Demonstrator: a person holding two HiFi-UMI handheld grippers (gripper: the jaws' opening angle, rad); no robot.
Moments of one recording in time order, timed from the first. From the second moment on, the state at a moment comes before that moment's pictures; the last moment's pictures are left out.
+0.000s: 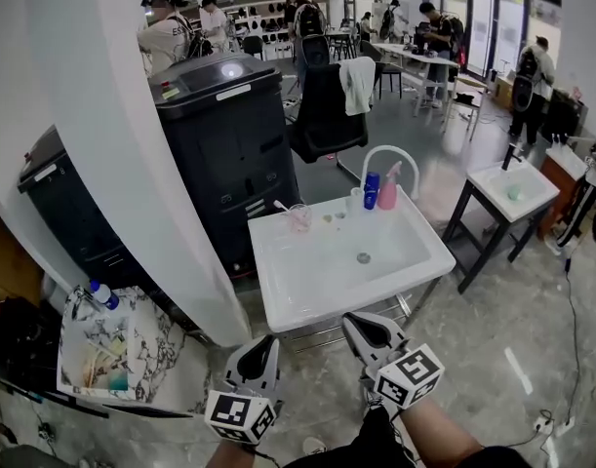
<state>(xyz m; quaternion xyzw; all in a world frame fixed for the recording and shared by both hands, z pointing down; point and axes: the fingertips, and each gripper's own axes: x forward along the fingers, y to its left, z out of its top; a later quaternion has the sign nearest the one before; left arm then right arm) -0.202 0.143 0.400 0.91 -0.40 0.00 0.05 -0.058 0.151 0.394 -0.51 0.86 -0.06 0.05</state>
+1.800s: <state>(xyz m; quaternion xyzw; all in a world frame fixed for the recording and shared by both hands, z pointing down) -0.016 -0.075 0.396 0.83 -0.55 0.01 0.04 0.131 -0.104 0.391 -0.38 0.92 -0.04 0.05</state>
